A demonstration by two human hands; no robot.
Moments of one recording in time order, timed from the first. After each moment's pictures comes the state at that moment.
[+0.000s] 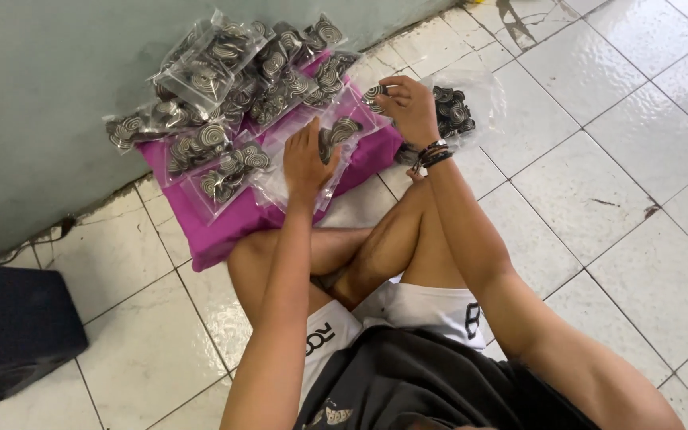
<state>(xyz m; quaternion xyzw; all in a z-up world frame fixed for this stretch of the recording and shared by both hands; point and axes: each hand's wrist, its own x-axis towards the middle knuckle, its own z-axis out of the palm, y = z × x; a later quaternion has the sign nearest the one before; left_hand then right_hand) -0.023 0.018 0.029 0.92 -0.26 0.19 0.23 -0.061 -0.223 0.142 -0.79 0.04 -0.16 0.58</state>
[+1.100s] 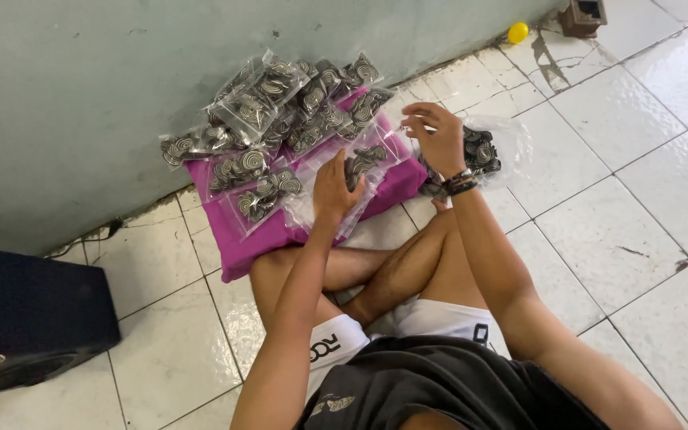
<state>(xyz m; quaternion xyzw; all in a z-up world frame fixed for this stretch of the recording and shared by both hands) -0.012 0.015 0.013 0.88 -0.25 0.30 0.28 -0.048 -0.217 0.179 -0.76 -0.04 -0.22 0.61</state>
